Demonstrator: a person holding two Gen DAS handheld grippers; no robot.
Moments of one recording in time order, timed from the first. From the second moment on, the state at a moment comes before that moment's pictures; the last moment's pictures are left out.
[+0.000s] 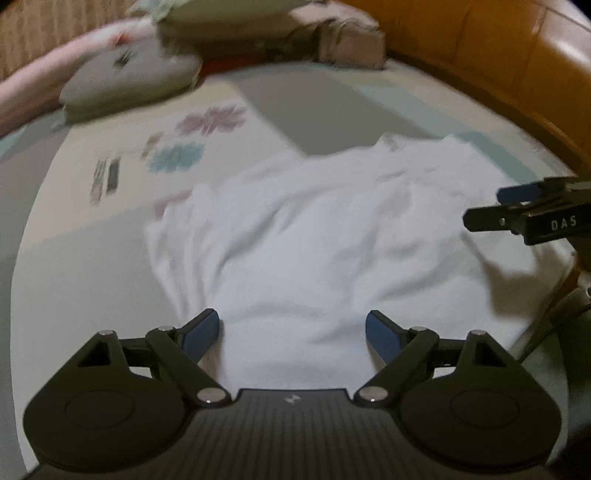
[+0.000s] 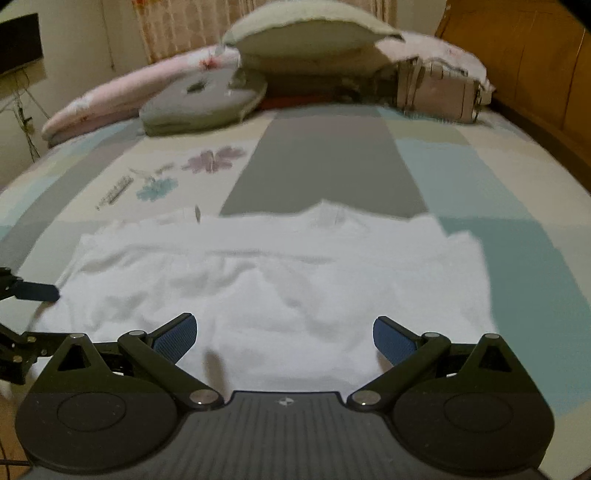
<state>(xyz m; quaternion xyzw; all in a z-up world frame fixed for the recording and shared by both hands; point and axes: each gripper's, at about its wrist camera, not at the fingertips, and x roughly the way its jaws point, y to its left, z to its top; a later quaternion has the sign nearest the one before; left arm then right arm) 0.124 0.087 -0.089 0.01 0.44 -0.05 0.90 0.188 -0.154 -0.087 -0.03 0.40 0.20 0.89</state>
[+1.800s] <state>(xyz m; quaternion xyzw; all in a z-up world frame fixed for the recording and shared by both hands) 0.126 0.112 -0.070 -0.05 0.39 -0.07 0.92 0.142 -0.174 -0.075 0.05 0.50 0.19 0.84</state>
